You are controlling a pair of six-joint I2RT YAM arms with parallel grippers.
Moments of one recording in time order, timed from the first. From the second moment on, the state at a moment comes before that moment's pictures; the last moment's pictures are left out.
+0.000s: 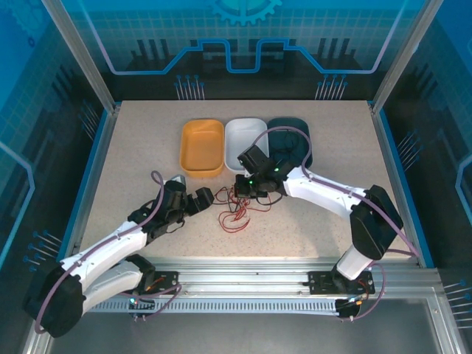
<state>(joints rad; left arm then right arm) -0.51 0.97 0.45 -0.22 -0.01 -0.93 0.79 1.63 1.23 -0.60 -0.17 0.76</state>
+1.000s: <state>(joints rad) -0.51 0.96 0.45 -0.21 -0.01 -0.93 0.91 1.57 1.58 -0.63 -0.08 0.42</state>
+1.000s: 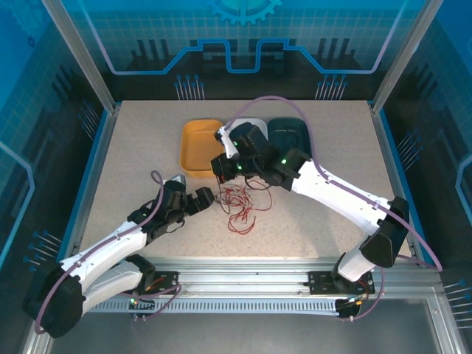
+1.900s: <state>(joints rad) -0.50 0.93 0.45 -0.21 -0.01 -0.93 0.98 1.51 1.81 -0.75 0.19 0.13</state>
